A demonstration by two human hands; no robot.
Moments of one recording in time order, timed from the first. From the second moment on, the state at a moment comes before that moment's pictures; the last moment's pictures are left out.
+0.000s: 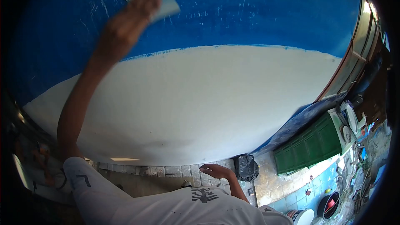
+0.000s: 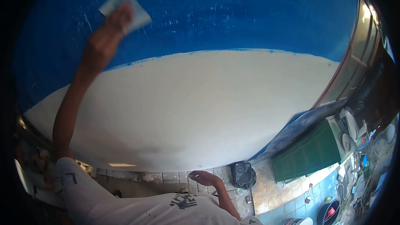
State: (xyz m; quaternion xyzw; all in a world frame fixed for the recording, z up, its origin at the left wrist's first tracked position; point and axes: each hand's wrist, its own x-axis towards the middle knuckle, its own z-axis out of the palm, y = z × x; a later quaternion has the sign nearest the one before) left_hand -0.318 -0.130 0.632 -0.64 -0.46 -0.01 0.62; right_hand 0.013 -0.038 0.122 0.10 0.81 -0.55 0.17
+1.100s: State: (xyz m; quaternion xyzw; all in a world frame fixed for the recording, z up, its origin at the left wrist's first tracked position) left_hand -0.288 -0.147 0.546 -0.73 -0.48 -0.13 0.46; right_hand -0.003 -0.016 0.255 0.03 0.72 -0.67 -0.20
